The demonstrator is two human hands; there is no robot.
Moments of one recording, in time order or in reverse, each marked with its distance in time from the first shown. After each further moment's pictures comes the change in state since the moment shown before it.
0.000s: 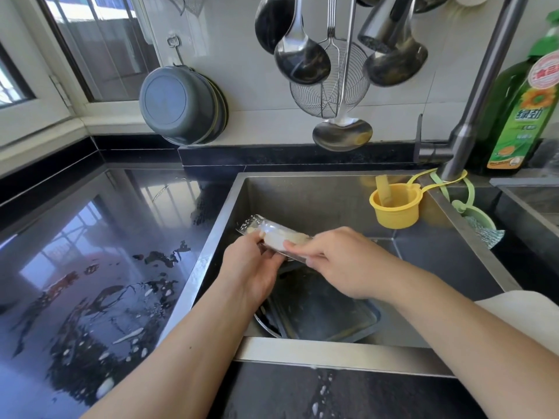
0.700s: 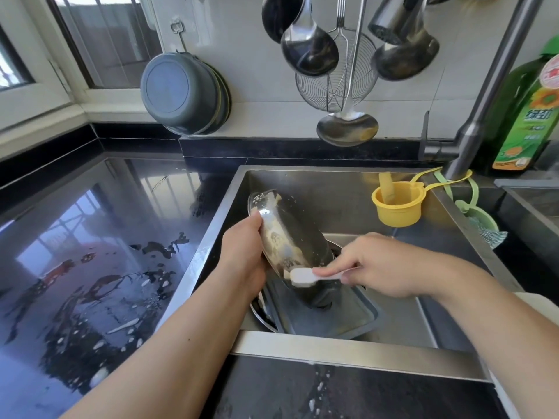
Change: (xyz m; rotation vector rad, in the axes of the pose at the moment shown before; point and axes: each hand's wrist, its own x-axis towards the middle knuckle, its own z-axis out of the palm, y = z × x) left_hand 0.006 0.002 -0.002 0.431 0.101 0.145; right_hand -0.019 0.032 -0.024 0.038 -0.283 -0.024
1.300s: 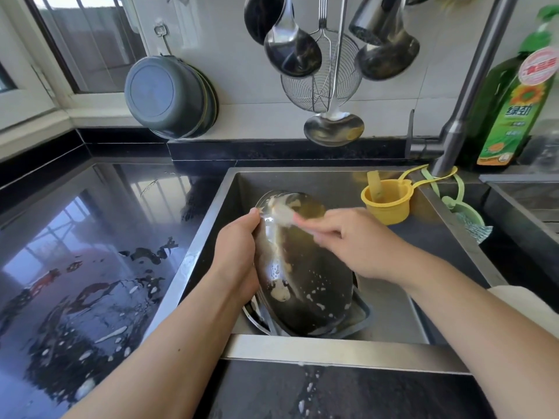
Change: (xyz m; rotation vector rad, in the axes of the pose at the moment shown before) left_hand 0.001 -0.006 -0.001 -0.036 -0.180 -0.010; right_hand 0.017 -0.006 0.000 0.115 0.441 -0.045
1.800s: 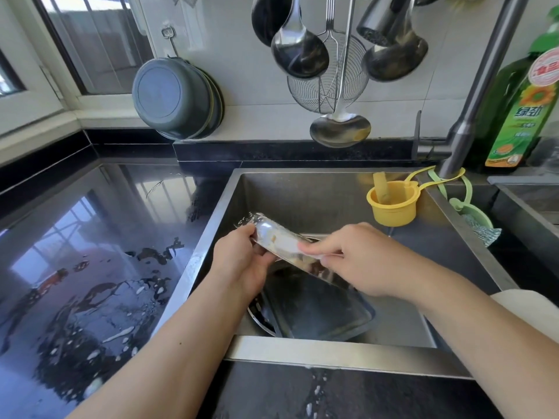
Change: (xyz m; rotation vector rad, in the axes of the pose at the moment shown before) left_hand -0.003 0.008 0.001 -0.316 0.144 -0.047; right_hand -0.012 -0.018 -0.002 -0.131 -0.159 0.095
